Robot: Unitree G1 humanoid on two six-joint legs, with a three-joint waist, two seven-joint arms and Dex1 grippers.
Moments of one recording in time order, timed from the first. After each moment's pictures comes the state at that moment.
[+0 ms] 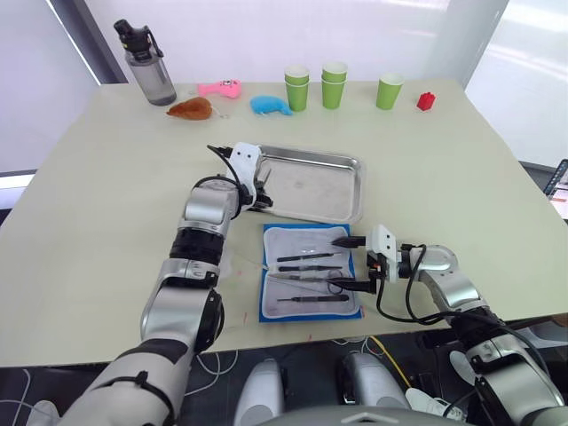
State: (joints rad) left arm -0.87 0.33 0.00 0.52 -0.04 0.82 -0.30; right arm -0.39 -0.36 0.28 0.40 0.19 -0.09 1.17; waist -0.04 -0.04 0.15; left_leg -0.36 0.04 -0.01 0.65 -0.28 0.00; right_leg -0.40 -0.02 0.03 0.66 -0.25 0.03
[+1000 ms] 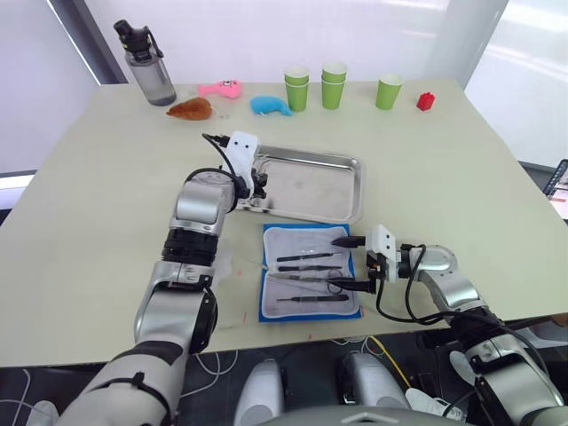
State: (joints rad) left arm -0.86 0.36 -0.01 0.32 -0.08 0.90 -0.39; right arm -0.39 -0.35 0.28 0.40 0.19 -0.10 1.16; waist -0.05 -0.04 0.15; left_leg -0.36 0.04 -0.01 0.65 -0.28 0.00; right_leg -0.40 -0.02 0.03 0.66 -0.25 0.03
